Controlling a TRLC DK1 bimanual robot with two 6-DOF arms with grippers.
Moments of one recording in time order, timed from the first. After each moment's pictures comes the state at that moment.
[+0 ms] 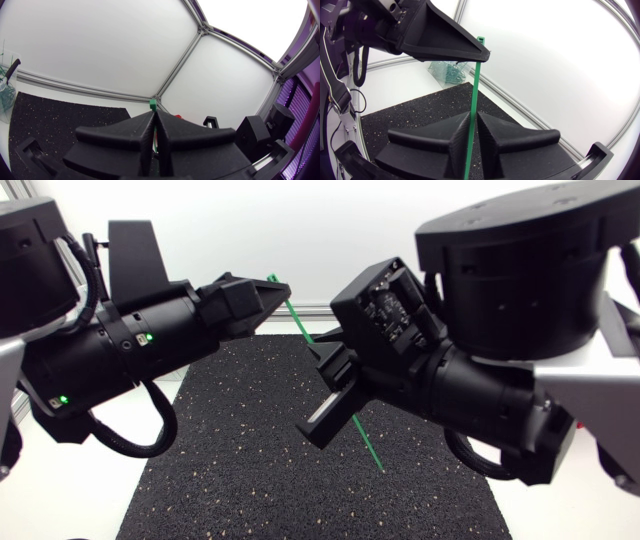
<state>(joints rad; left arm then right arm) -0.71 1.07 0.78 0.21 0.10 -0.57 1.02 1.17 0.92 -0.18 0.34 -0.15</state>
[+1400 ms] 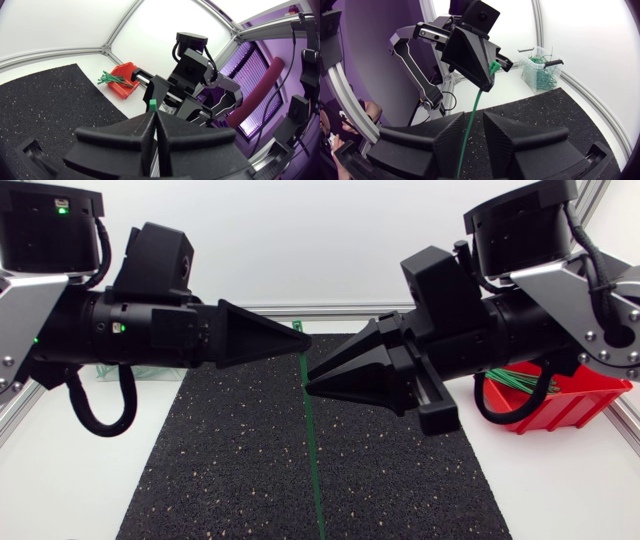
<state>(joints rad) -0.49 1.18 0.91 -0.08 0.92 -0.40 0.56 1.25 0.97 -0.33 -0.94 -0.26</state>
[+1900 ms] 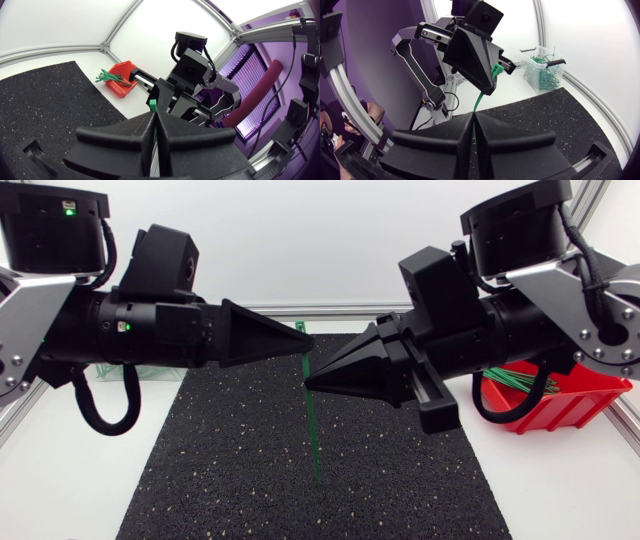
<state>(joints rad) -0.49 1.20 0.91 -0.06 0.94 -0.43 0.56 1.26 0.98 -0.33 -0.96 -0.25</state>
